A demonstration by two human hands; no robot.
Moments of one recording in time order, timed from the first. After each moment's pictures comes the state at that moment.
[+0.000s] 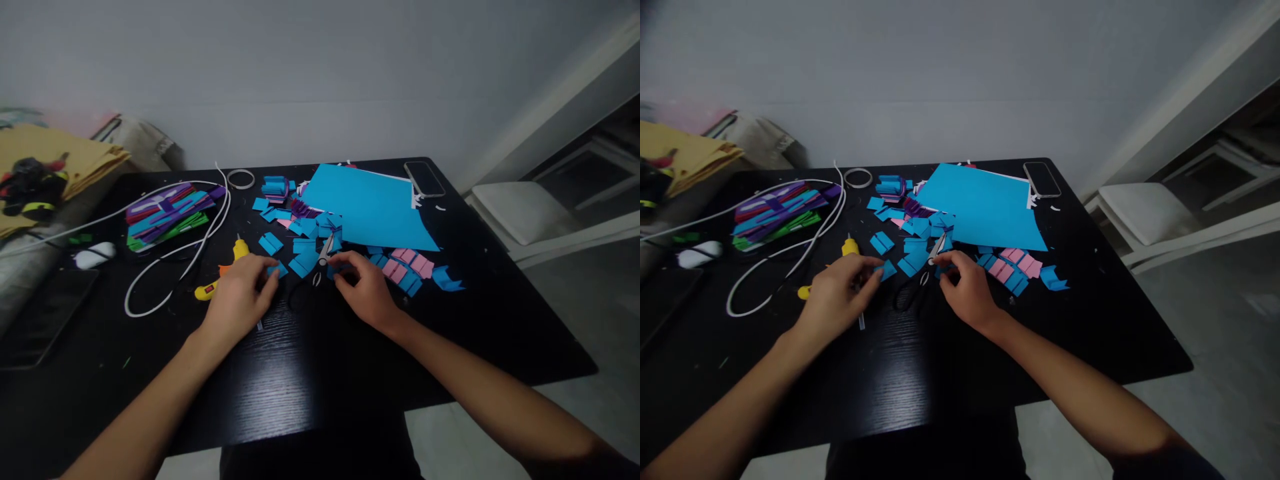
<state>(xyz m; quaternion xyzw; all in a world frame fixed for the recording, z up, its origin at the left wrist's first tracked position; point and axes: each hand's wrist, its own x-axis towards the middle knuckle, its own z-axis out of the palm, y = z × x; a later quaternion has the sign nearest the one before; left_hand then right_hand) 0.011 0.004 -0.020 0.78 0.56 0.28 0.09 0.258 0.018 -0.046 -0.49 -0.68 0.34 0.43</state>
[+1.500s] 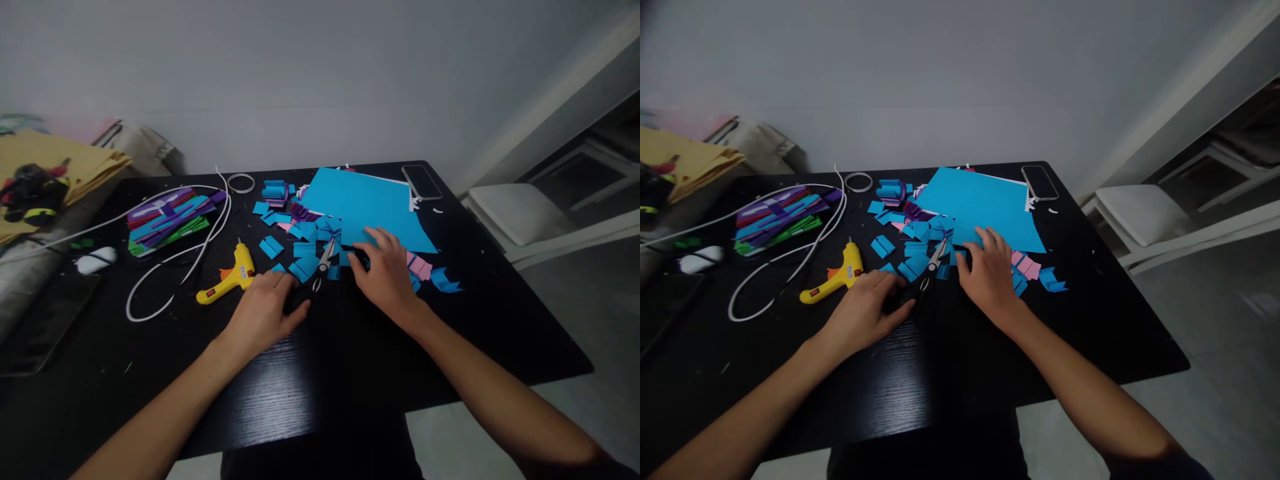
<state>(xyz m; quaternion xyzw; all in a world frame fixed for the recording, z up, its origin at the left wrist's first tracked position) 0.036 -0.004 -0.025 0.84 0.51 0.16 0.12 0.286 0.040 -0.041 -0.59 -0.75 0.02 0.29</state>
